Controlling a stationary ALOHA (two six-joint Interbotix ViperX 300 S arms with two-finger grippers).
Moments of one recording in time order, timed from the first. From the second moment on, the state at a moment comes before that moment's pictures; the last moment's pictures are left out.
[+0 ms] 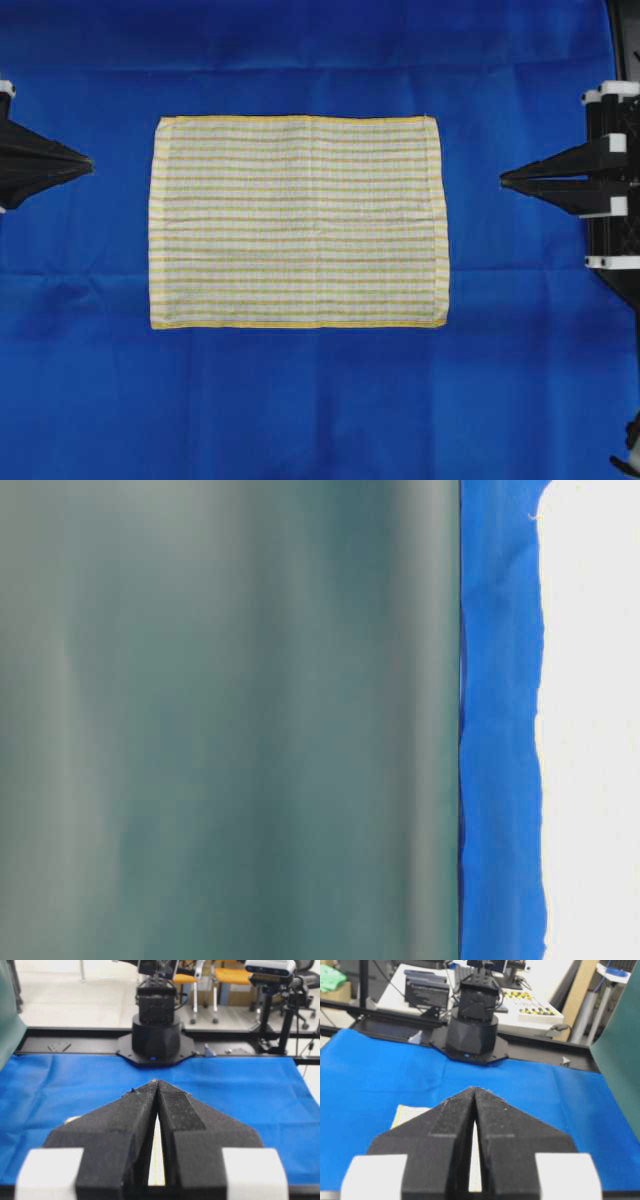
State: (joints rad) left arm 0.00 -0.97 1.18 0.00 -0.29 0.00; right arm 0.00 -0.96 1.19 0.00 -0.29 0.00
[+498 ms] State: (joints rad) left arm 0.16 -0.74 1.18 -0.04 -0.29 0.07; right arm -0.20 -0.69 1.13 0.04 -0.22 0.01
